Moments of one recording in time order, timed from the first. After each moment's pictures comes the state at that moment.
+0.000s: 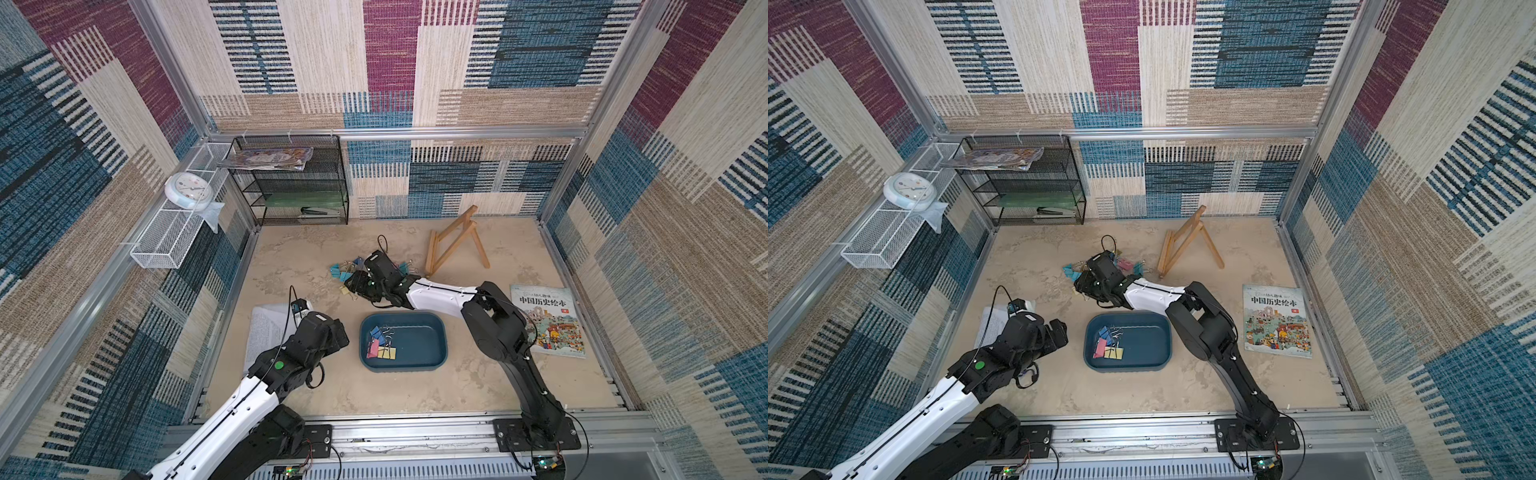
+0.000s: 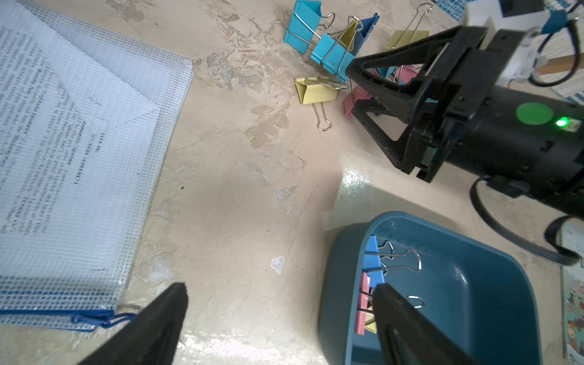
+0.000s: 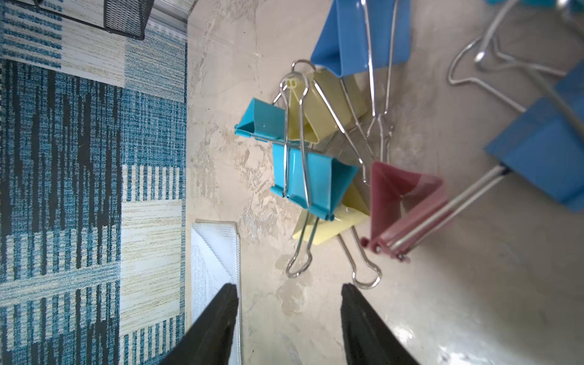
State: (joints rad) left arm -0.53 0.77 0.59 -0.68 -0.29 -0.84; right arm 0.86 2.29 1.69 -0.01 -0.13 1.07
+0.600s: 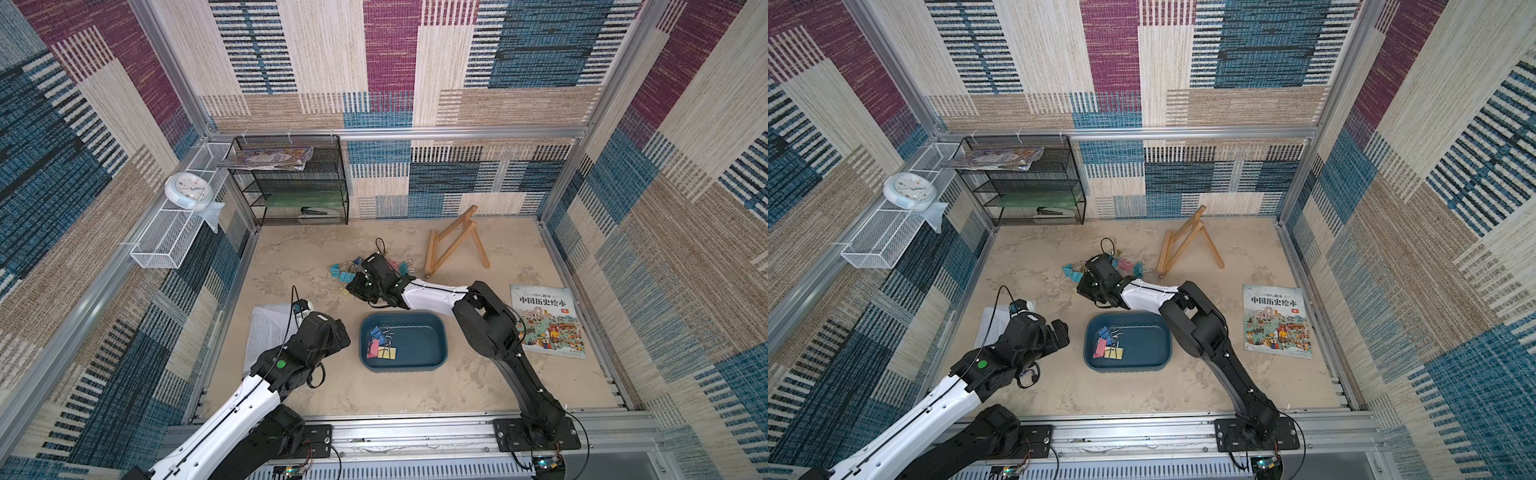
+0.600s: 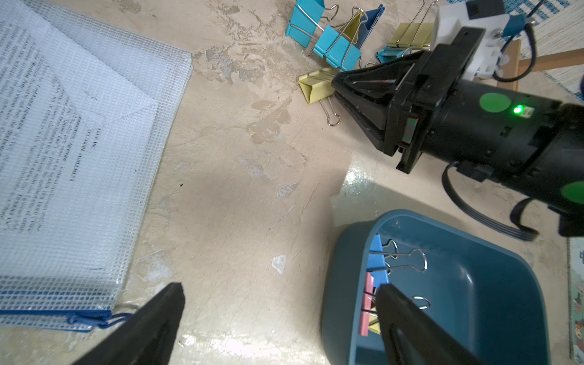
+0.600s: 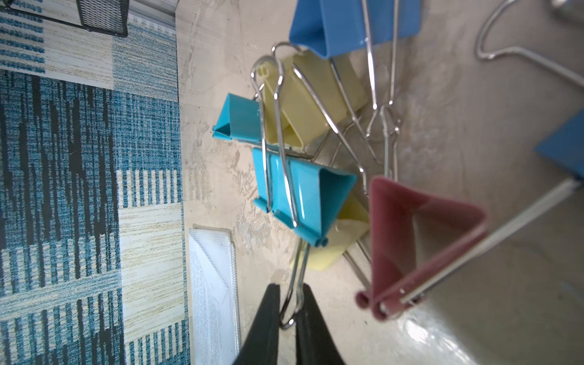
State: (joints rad) left arm -0.53 0.78 0.58 -0.66 -0.28 -0.83; right arm 0.86 2.35 1.72 0.02 -0.16 1.11
